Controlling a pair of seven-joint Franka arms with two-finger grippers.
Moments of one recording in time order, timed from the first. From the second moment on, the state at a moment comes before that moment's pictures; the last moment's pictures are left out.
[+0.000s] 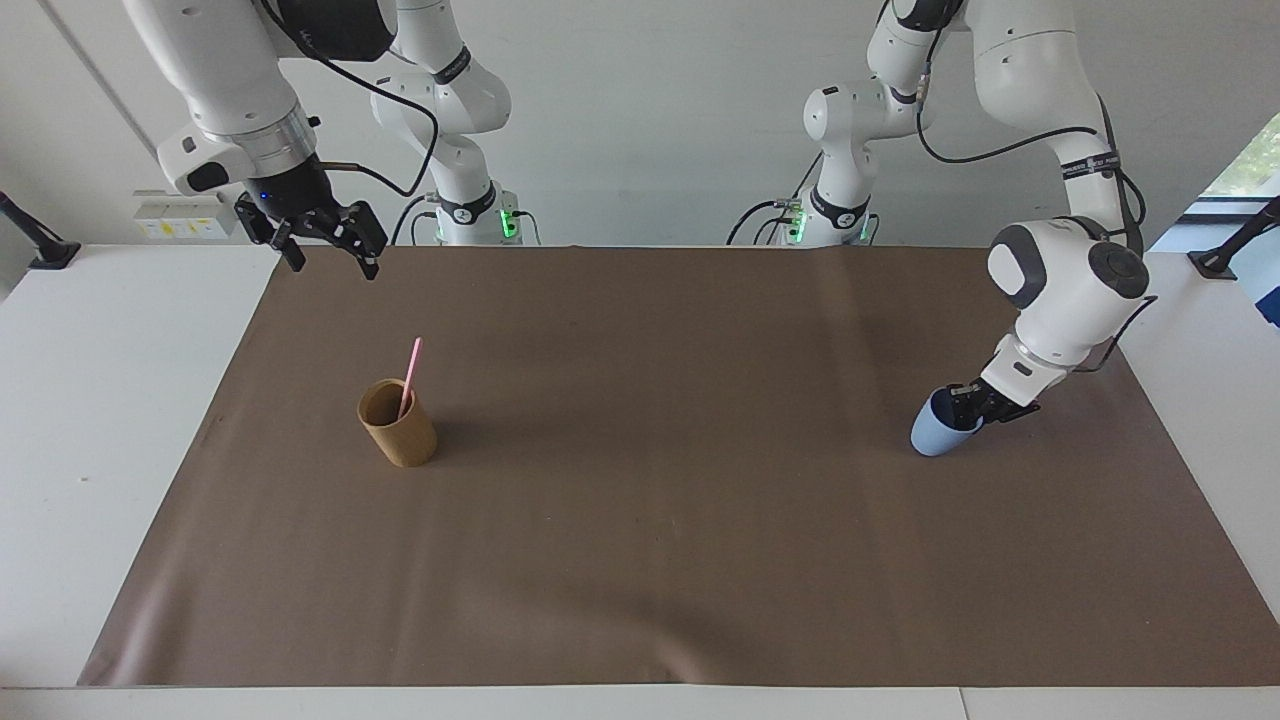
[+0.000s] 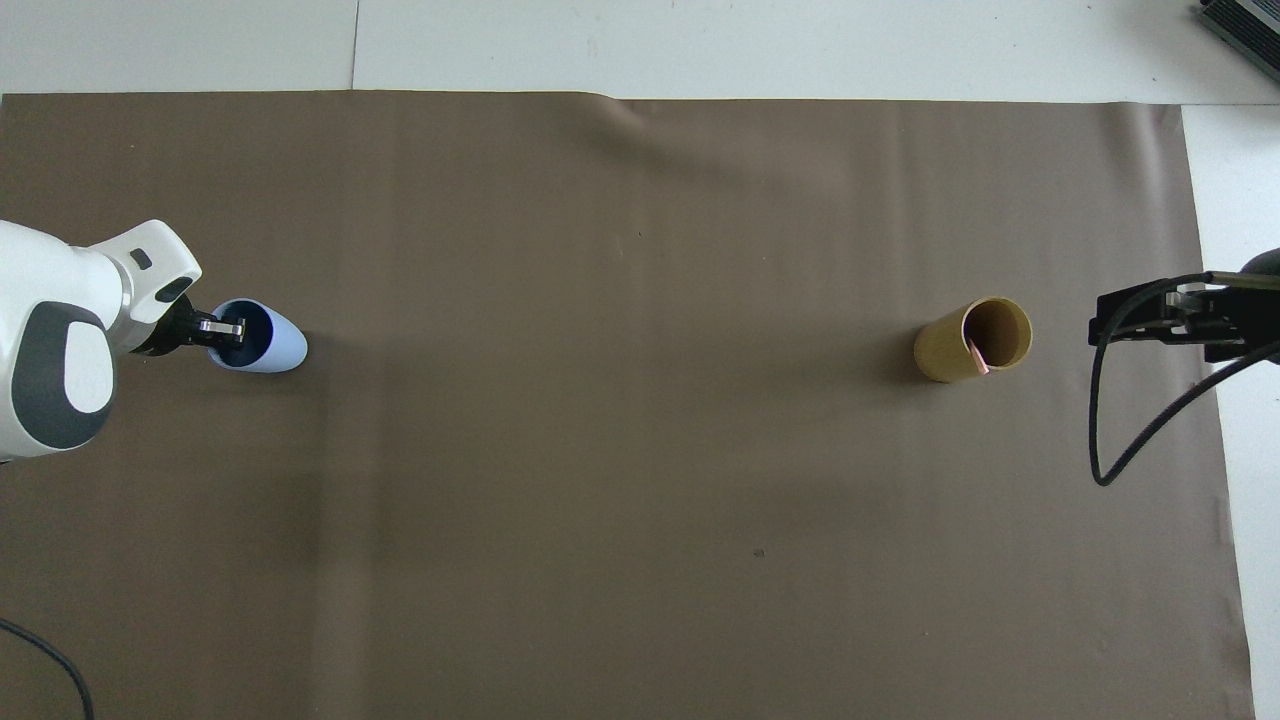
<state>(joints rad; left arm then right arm) 0.10 0.21 -0.06 -1.99 -0.07 2.24 0.24 0.05 -0.04 -0.05 -1.62 0.00 1.59 0.16</state>
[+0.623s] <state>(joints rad) -0.24 0.12 -0.08 -1.99 -0.08 2.18 -0.10 0.05 0.07 -0.05 -1.65 0.12 1.73 0.44</state>
